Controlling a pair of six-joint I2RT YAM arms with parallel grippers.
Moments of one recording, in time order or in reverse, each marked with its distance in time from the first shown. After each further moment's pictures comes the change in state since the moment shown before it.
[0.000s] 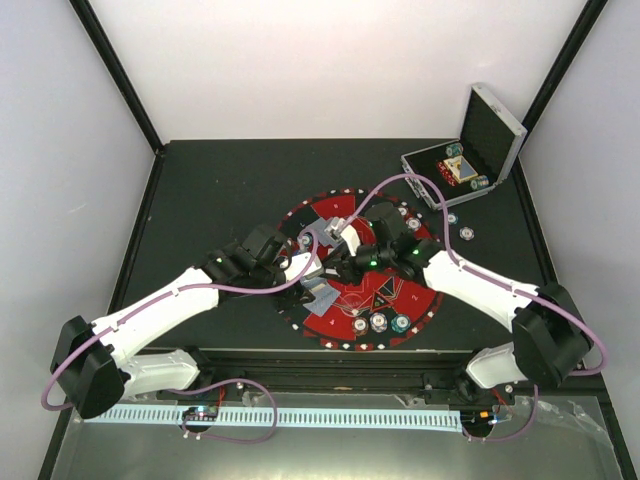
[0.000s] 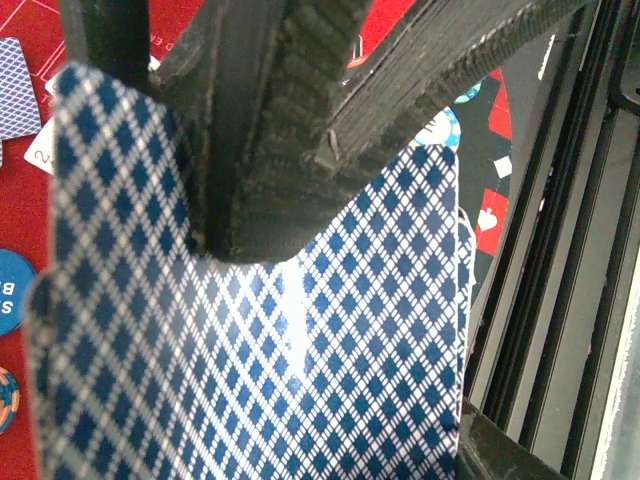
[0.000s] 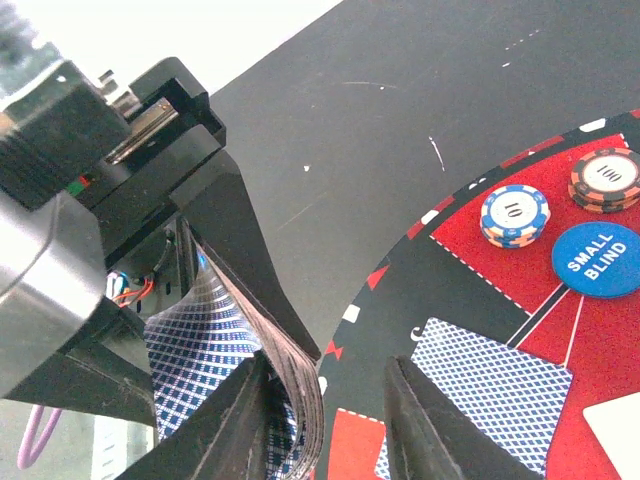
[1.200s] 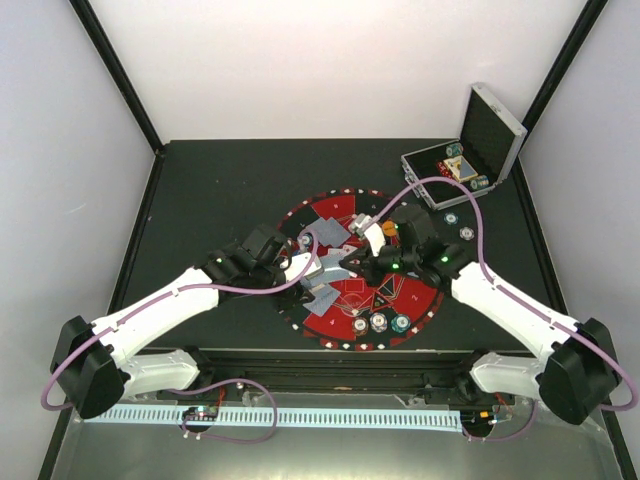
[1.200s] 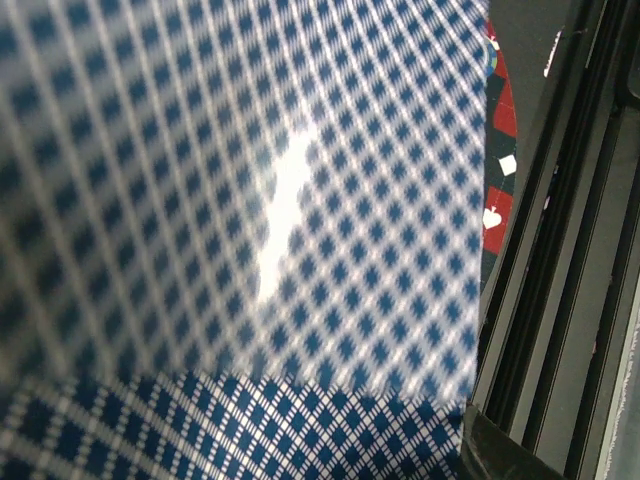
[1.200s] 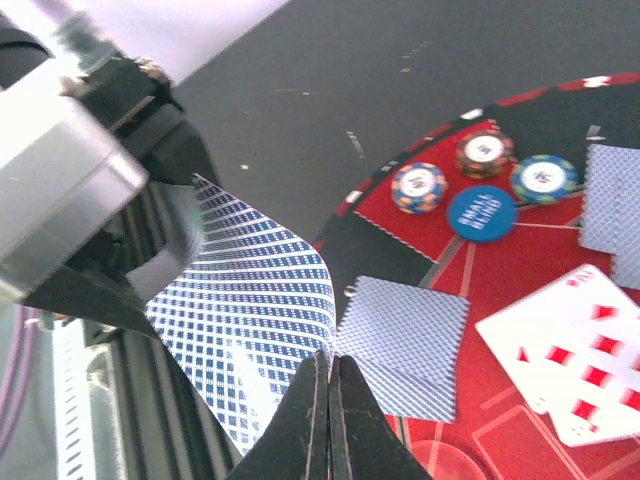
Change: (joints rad) left arm -0.002 0.000 0.000 -0.002 -0.009 0.000; right arm -0.056 -0.196 -0.043 -0.146 0.079 -0.013
